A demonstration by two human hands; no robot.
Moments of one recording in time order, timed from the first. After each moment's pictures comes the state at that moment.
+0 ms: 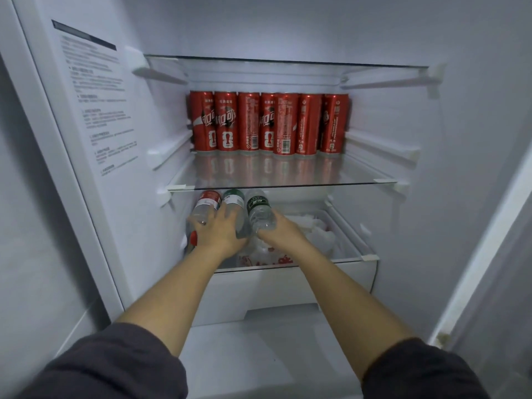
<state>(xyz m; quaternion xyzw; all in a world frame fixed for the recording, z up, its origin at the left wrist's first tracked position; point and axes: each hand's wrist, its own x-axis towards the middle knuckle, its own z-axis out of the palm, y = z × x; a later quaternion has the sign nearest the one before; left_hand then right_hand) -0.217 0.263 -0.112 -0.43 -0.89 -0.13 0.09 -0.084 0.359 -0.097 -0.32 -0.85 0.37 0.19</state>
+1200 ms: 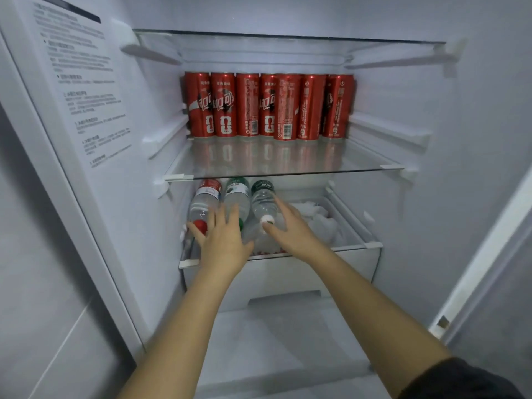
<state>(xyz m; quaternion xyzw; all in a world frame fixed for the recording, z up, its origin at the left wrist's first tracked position) -0.173 0.238 -0.131 -0.39 -0.88 -0.22 0.14 -0.061 0.363 -0.121 -0.27 -0.87 0.35 0.22</state>
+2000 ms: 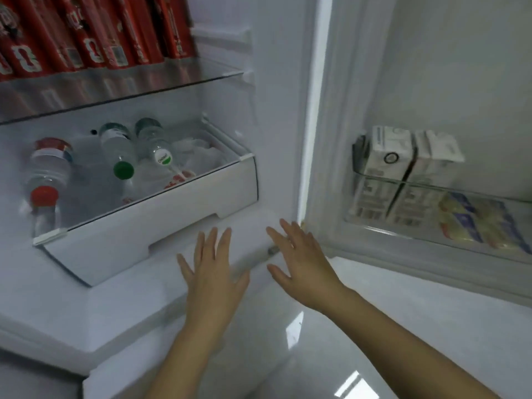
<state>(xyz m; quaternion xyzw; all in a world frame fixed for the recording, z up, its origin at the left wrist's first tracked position) 0.028 0.176 -0.231 -0.59 -0.78 -0.22 -0.02 0.206 0.241 -0.227 -0.44 -0.87 0.14 0.15</state>
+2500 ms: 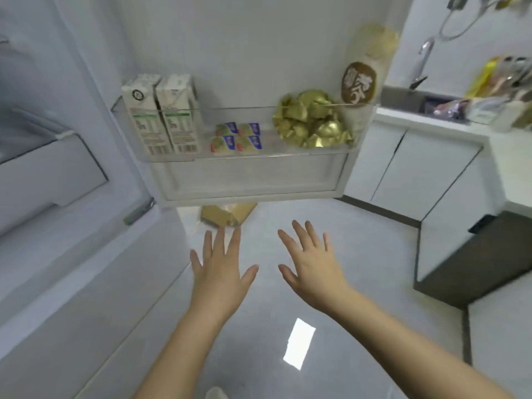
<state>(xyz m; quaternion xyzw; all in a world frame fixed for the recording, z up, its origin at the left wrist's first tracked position) 0.281 0.089 -0.253 -0.76 -0.63 -0.11 -0.11 0.473 0.062 -0.259 -0.68 -0.73 0.03 0.06</state>
